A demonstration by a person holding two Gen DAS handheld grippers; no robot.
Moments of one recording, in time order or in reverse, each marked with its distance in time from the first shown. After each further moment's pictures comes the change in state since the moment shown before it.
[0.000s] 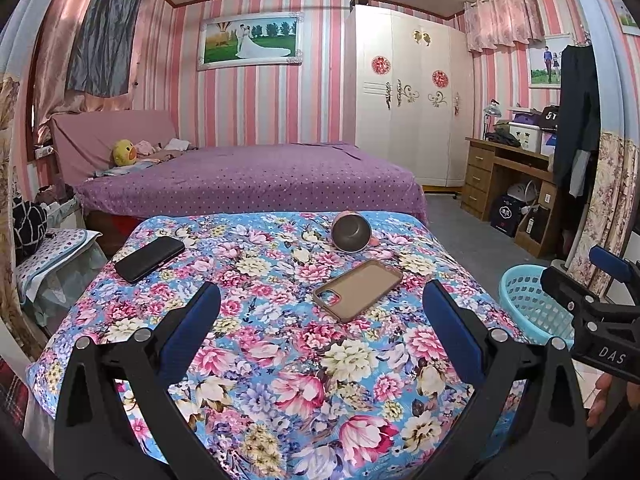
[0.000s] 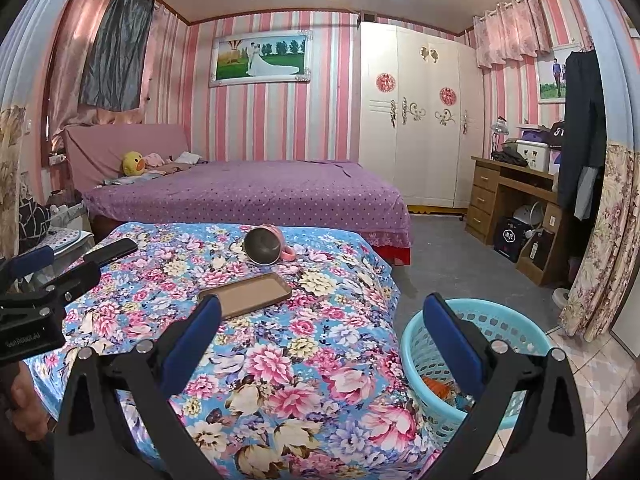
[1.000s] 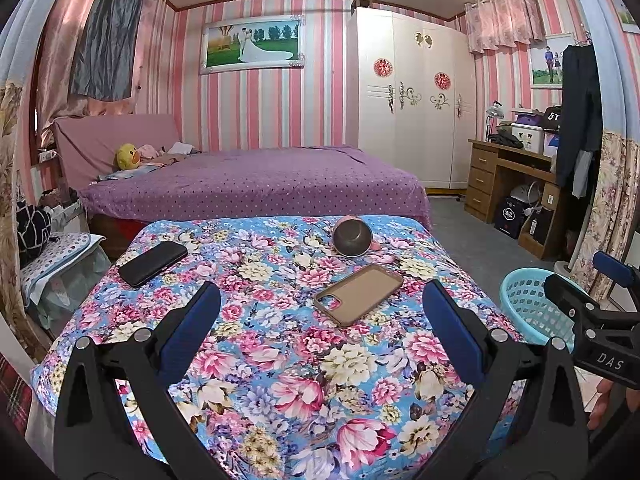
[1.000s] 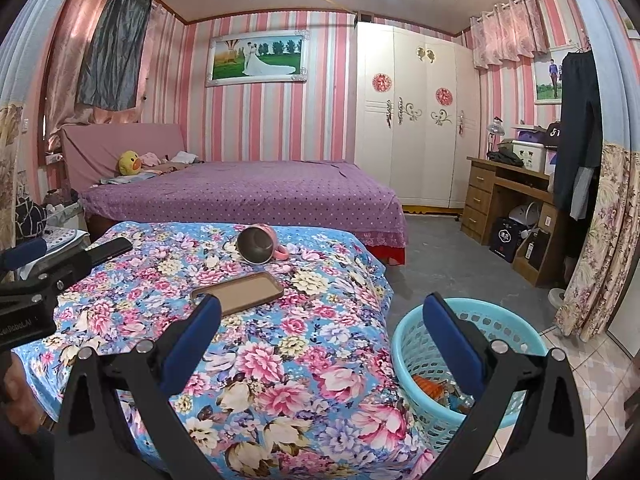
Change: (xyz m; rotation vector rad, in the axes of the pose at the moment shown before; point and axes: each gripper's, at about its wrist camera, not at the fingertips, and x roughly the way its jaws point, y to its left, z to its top) left arm -0.005 -0.006 0.004 0.007 -0.008 0.011; right arm -0.003 -0.009 0.000 0.002 0.001 -0.015
